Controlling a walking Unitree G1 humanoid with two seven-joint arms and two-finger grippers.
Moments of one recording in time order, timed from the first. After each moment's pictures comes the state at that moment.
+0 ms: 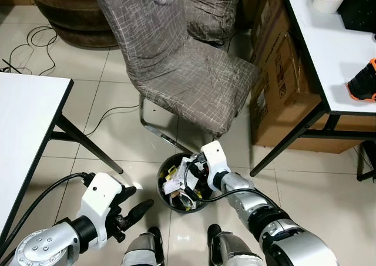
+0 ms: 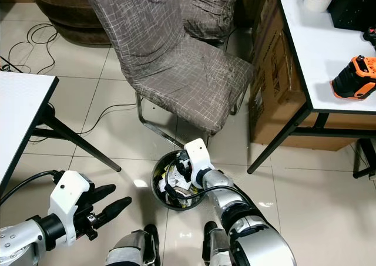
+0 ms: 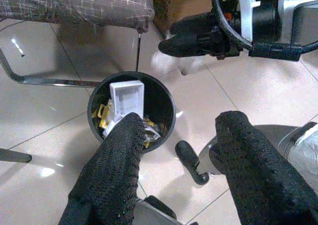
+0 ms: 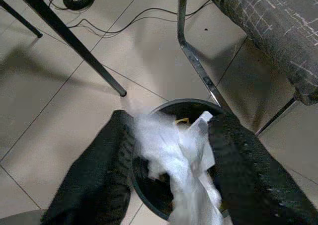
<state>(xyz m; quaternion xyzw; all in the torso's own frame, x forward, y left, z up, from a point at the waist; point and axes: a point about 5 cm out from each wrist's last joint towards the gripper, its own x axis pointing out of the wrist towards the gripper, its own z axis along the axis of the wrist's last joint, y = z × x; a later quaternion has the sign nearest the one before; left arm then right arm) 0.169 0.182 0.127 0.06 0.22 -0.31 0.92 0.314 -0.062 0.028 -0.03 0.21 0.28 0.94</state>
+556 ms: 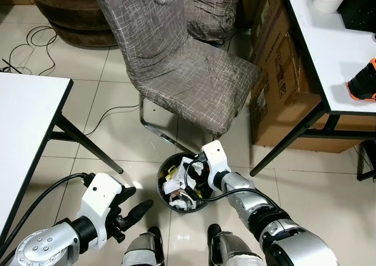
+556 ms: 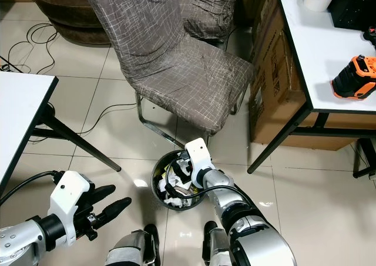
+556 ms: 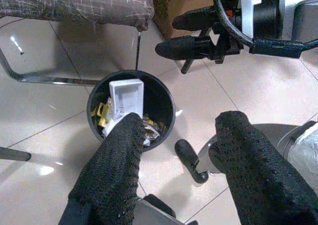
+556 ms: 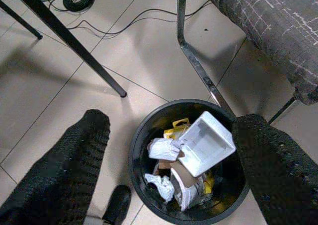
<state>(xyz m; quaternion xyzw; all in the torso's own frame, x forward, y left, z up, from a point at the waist) 0.169 0.183 0.126 0.06 0.22 -0.31 0.92 0.314 -0.063 0.028 -0.02 0.21 0.28 0.94</state>
